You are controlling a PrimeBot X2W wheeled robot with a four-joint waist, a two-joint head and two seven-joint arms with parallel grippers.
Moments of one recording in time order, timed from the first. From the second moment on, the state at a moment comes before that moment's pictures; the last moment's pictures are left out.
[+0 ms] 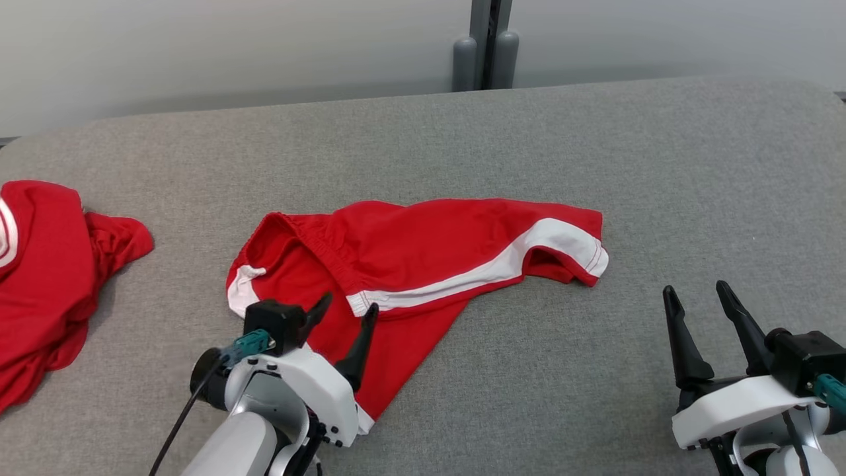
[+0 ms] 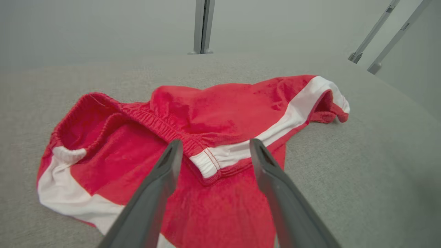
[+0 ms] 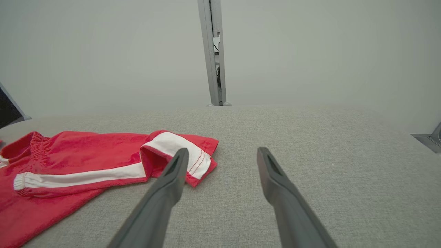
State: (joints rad) left arm -0.27 0.19 -0.49 0.27 -0.50 0.06 0.04; right arm -0.06 -0.05 -0.02 0.10 0.16 0.13 -0.07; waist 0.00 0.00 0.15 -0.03
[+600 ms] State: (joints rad) left arm -0.36 0.15 -0.49 0.45 -0.56 0.03 0.06; right arm -0.10 -0.05 -0.02 0.14 0.17 0.13 -0.10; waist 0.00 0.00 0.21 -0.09
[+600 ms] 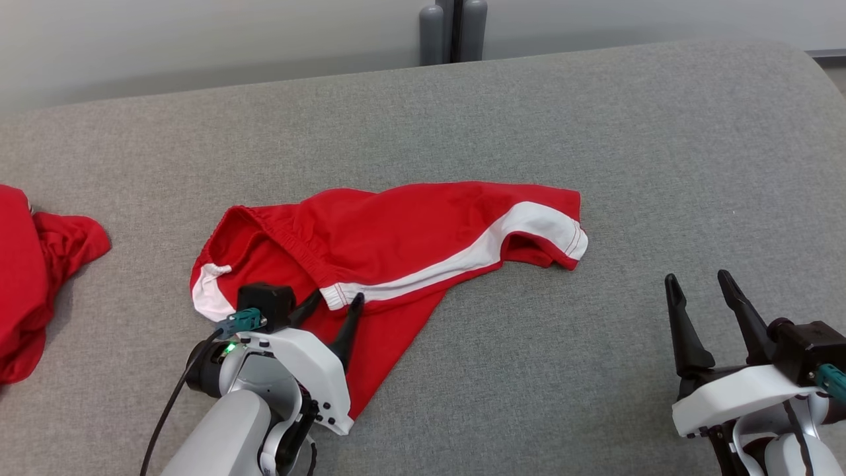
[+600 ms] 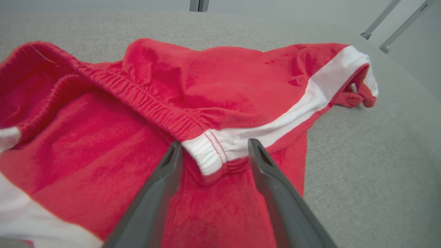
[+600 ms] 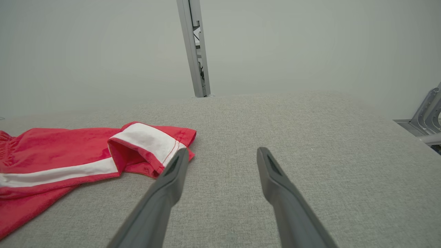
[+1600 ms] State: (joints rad) left arm -0.46 0.13 -0.55 0.48 -0.53 0.00 0.00; right arm -0.37 -0.15 0.15 0.41 0.32 0.13 -0.01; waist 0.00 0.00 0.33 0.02
